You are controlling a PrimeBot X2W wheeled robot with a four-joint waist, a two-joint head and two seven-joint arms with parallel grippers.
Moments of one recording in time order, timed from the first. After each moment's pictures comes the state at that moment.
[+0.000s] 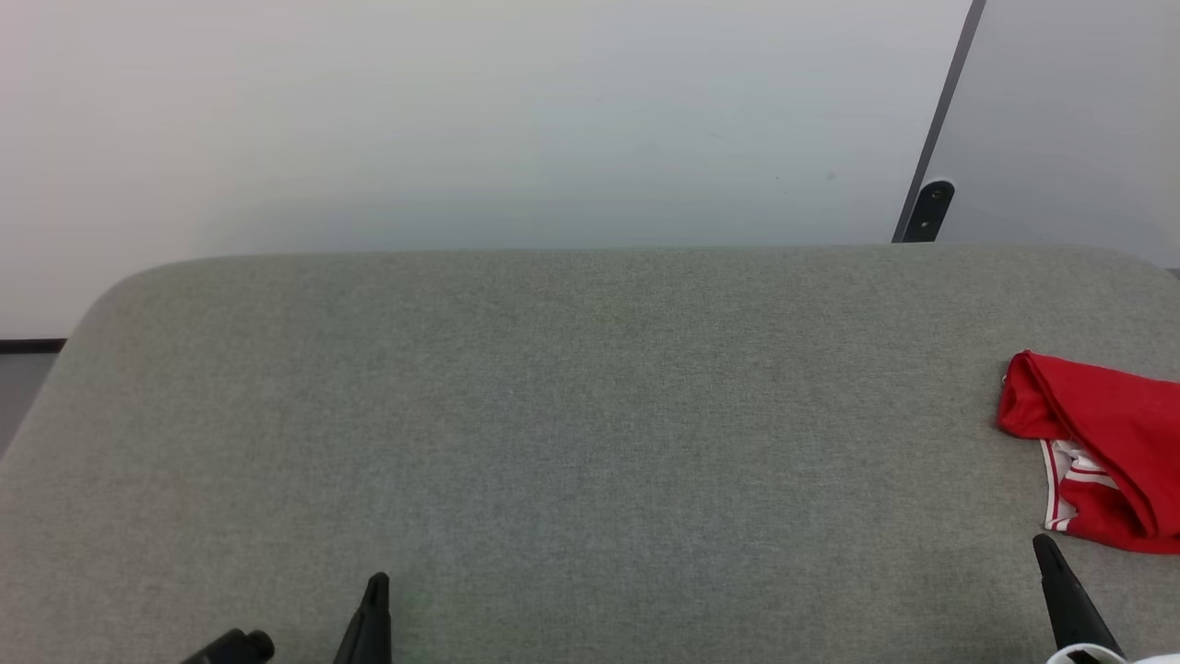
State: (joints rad) left arm 0.12 0.15 -0.17 0.08 -0.86 0.10 -0.13; right arm 0.14 -0.14 -0.09 0.03 0.97 0.13 0.04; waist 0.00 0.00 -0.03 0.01
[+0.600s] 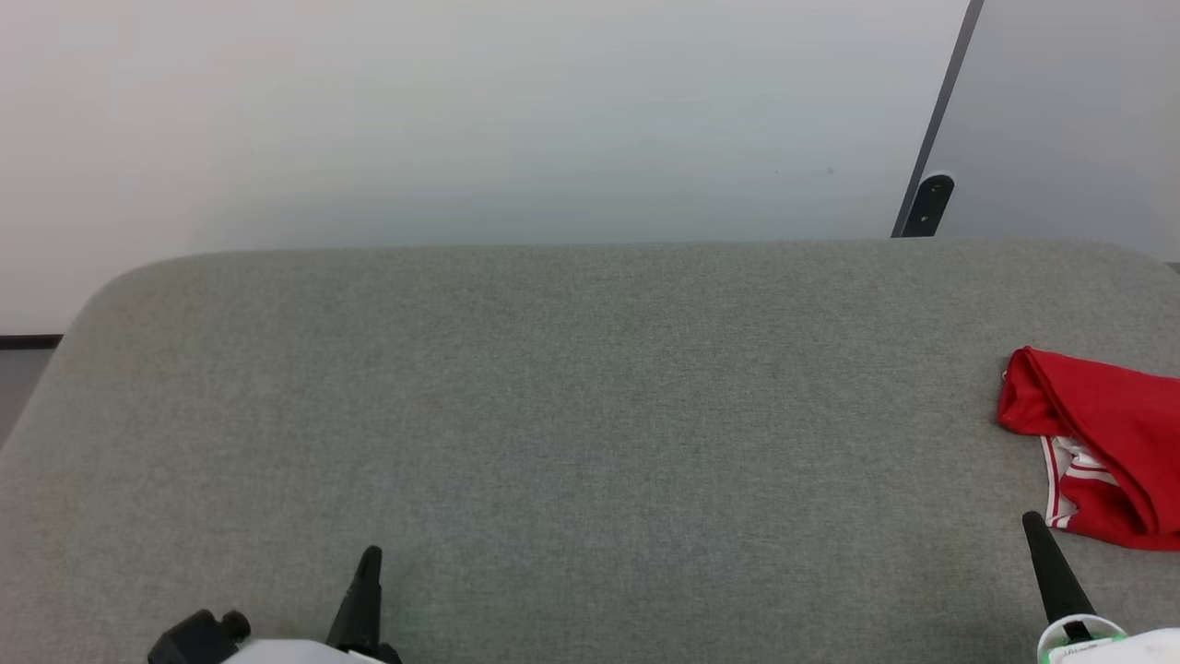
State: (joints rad) left arm 0.07 0.14 -0.11 0.12 -1.07 0.04 -0.08; right arm 0.07 -0.12 -0.09 0.09 1.14 0.13 0.05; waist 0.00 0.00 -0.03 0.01
